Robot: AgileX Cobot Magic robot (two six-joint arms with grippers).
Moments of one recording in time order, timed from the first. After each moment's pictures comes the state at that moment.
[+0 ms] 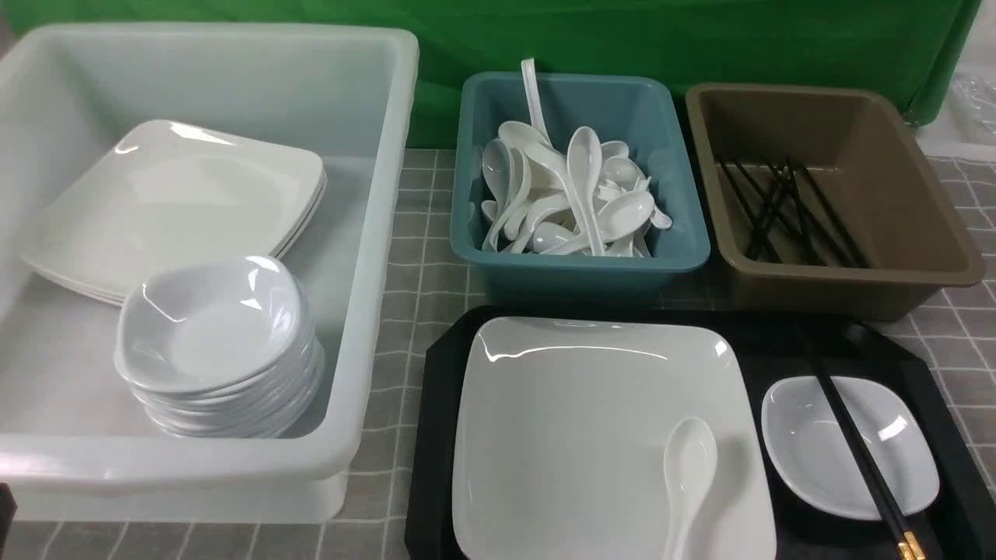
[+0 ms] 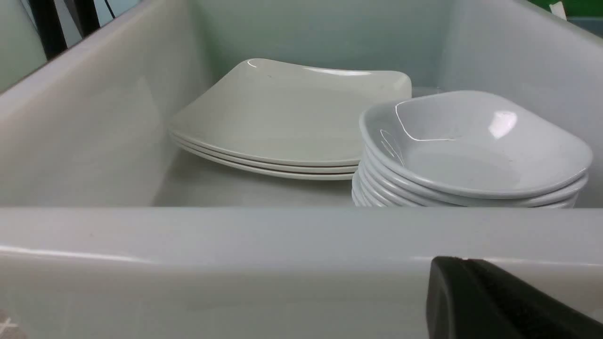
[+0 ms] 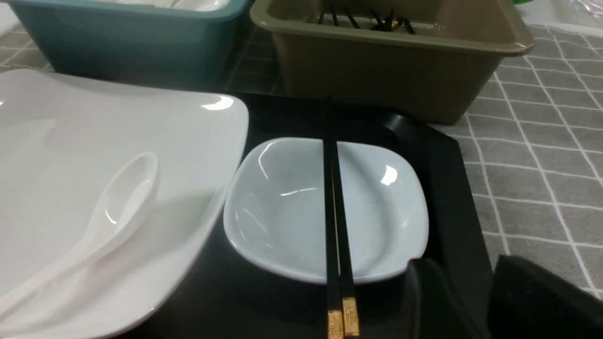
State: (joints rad) right arm 0.02 0.00 0.01 0.16 0.25 -0.20; left arm 0.07 0.00 0.01 -0.14 0.24 0.16
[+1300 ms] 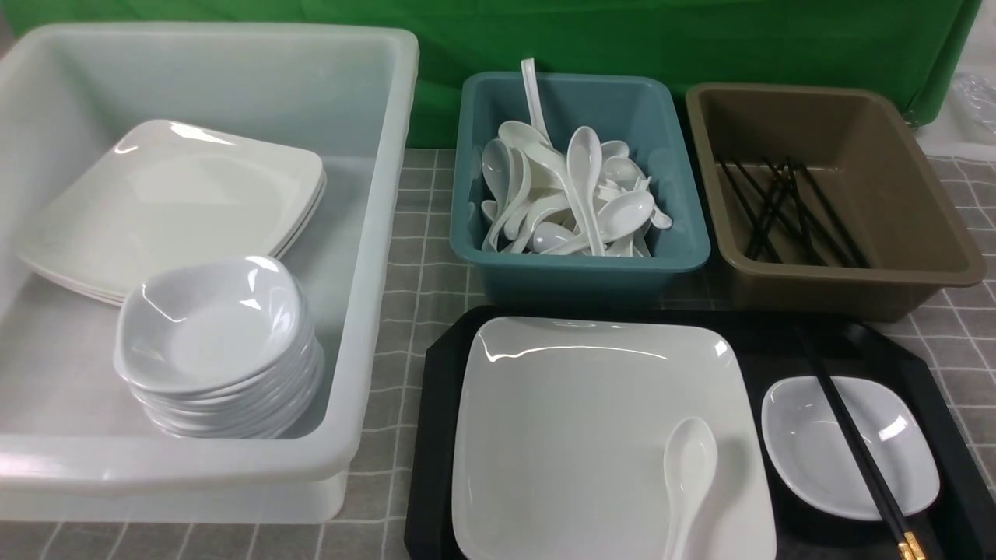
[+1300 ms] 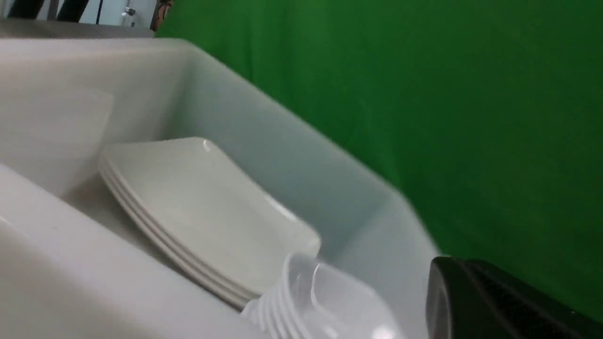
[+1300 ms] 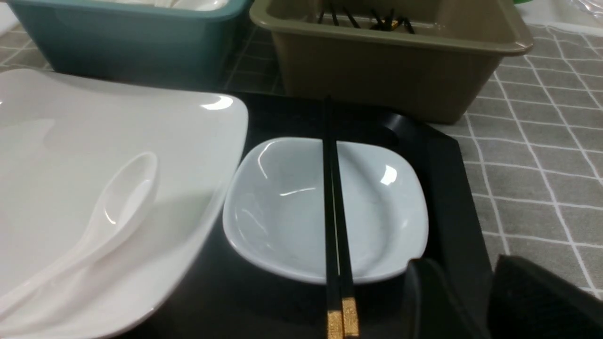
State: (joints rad) right arm 0.02 0.00 0.01 0.16 0.25 -0.20; left arm 0.07 0.00 0.01 -0.61 -0.06 -0.06
